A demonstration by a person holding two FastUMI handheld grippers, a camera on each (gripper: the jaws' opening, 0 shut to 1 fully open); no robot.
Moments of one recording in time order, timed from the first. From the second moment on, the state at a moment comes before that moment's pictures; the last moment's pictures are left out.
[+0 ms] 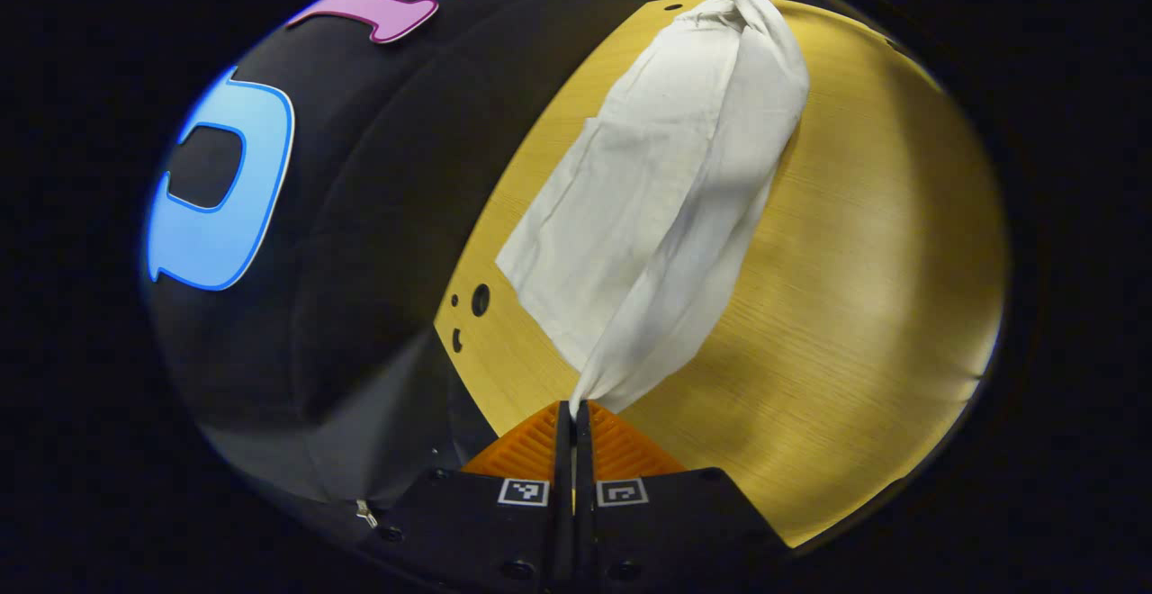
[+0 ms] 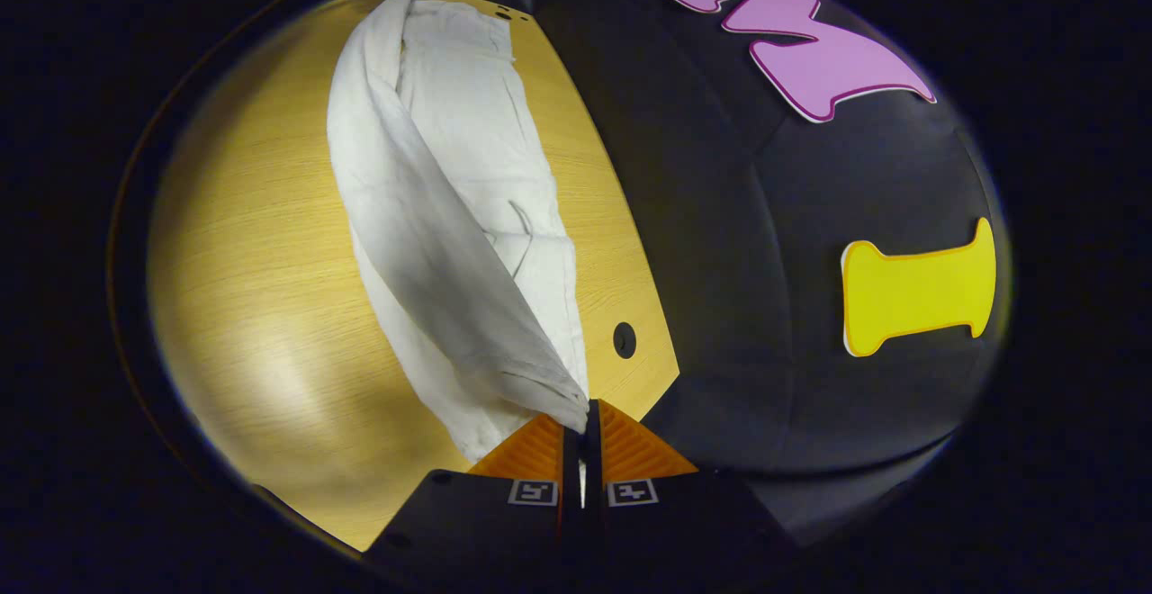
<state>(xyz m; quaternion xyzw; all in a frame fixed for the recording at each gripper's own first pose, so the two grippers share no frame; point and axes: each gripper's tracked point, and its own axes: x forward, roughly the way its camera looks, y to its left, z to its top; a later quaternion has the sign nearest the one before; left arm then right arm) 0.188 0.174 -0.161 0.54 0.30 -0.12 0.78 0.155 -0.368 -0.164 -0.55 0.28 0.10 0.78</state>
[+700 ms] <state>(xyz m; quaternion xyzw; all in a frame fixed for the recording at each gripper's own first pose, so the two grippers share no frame) 0.376 0.151 -0.159 0.58 0.30 -0.11 0.75 0.265 -0.397 -0.209 -0.38 0.36 0.03 0.85</state>
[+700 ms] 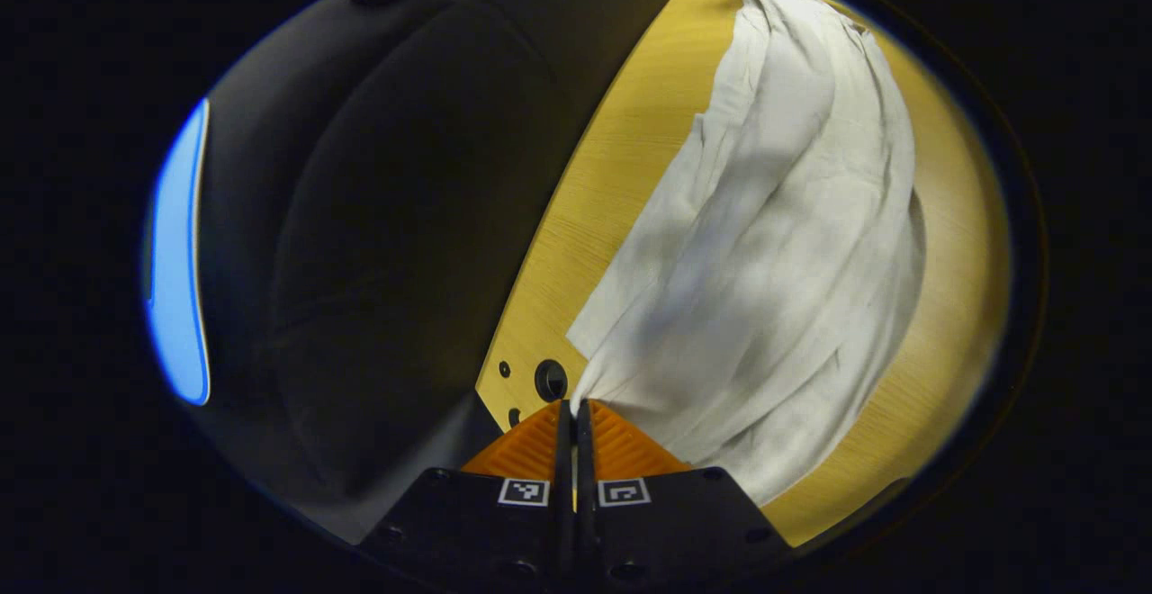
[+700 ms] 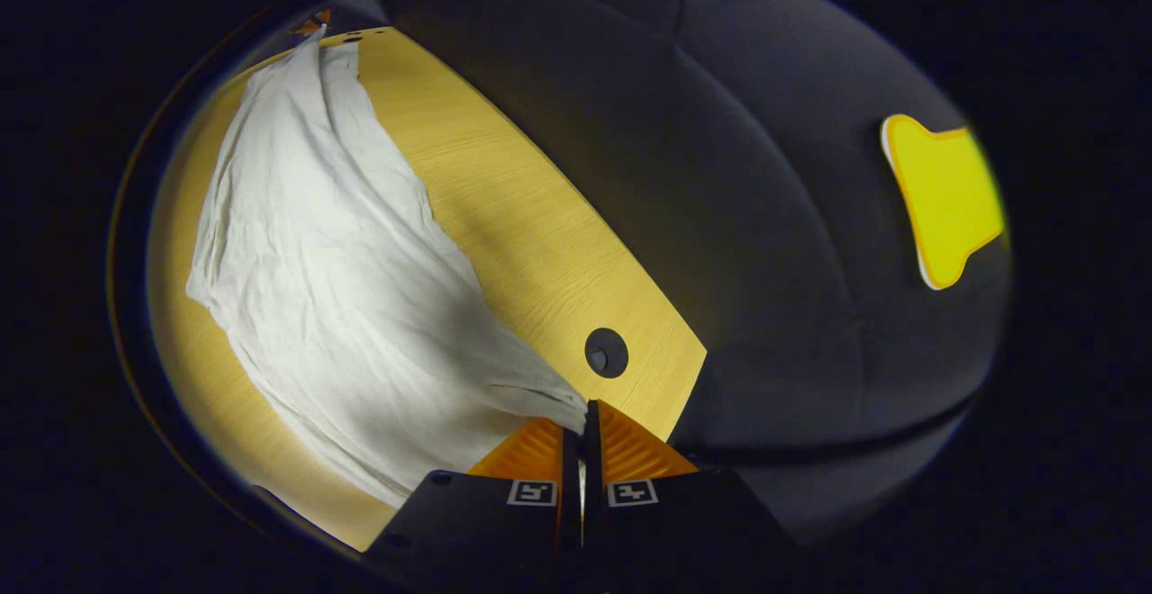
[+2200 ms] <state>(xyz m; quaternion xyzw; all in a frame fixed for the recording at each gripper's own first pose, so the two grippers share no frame) 0.126 0.142 -0.163 -0.07 0.19 0.17 0.96 0.133 -0.447 -0.236 0.13 0.24 -0.25 0.93</state>
